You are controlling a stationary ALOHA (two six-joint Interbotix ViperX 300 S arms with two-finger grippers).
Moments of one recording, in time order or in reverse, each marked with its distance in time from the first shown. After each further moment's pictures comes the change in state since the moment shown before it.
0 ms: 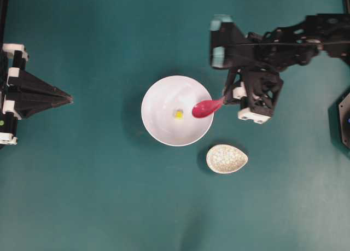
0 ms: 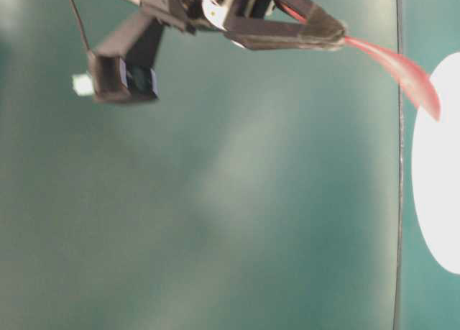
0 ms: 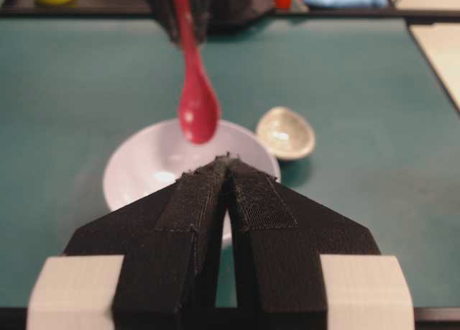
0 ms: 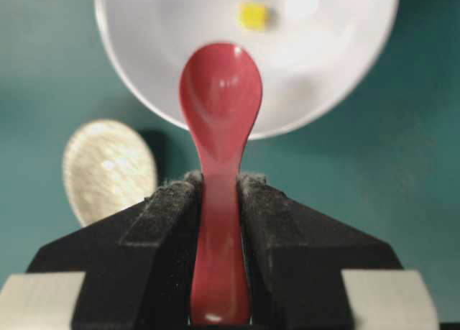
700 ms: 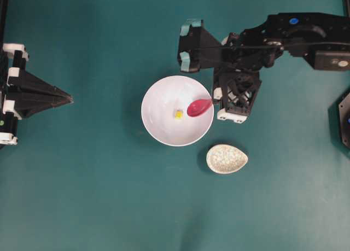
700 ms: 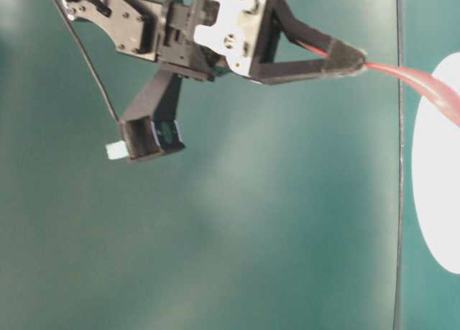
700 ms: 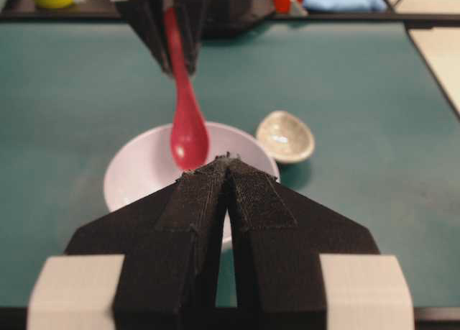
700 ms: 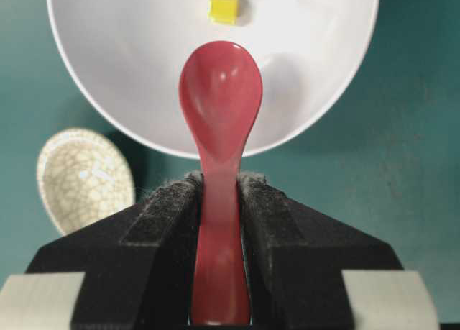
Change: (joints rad) left arm 0.000 0.000 0.000 0.000 -0.008 0.002; right arm 0.031 0.143 -0.140 -0.069 0.112 0.084
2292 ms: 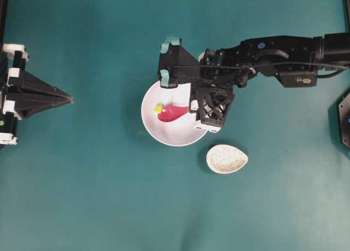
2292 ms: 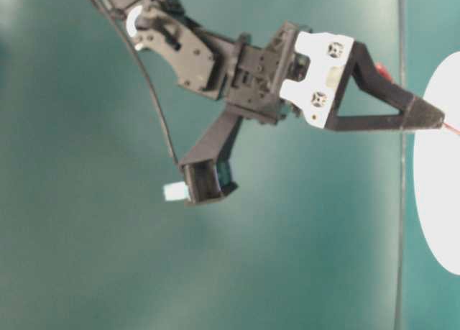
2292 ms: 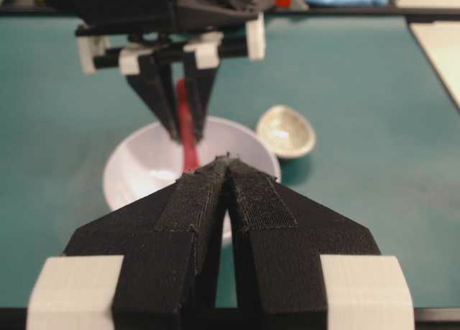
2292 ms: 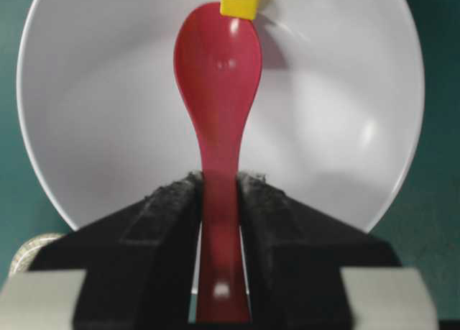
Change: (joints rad) left arm 0.000 -0.003 0.000 0.000 0.014 0.002; right arm 0.040 0.135 0.020 0.000 -0.295 -0.008
